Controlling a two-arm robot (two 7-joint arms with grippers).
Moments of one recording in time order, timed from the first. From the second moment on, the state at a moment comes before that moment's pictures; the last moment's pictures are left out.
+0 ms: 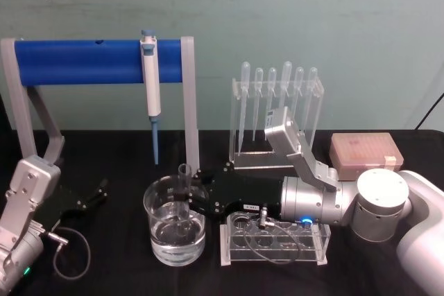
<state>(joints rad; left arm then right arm) -0.20 0.60 0.45 -1.41 -0.25 -0.12 0.03 0.67 0.34 -0.72 -1.10 0.47 -0.14 0.89</state>
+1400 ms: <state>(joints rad) -0.20 0.60 0.45 -1.41 -0.25 -0.12 0.03 0.67 0.34 -0.72 -1.10 0.47 -0.14 0.89</state>
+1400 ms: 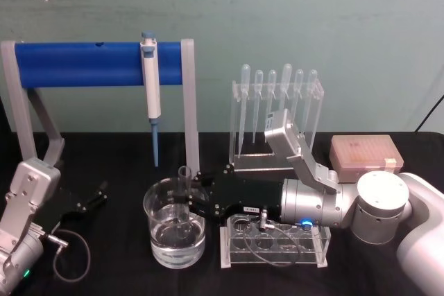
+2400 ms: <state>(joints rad) -0.20 0.60 0.45 -1.41 -0.25 -0.12 0.03 0.67 0.34 -0.72 -1.10 0.47 -0.14 0.89</state>
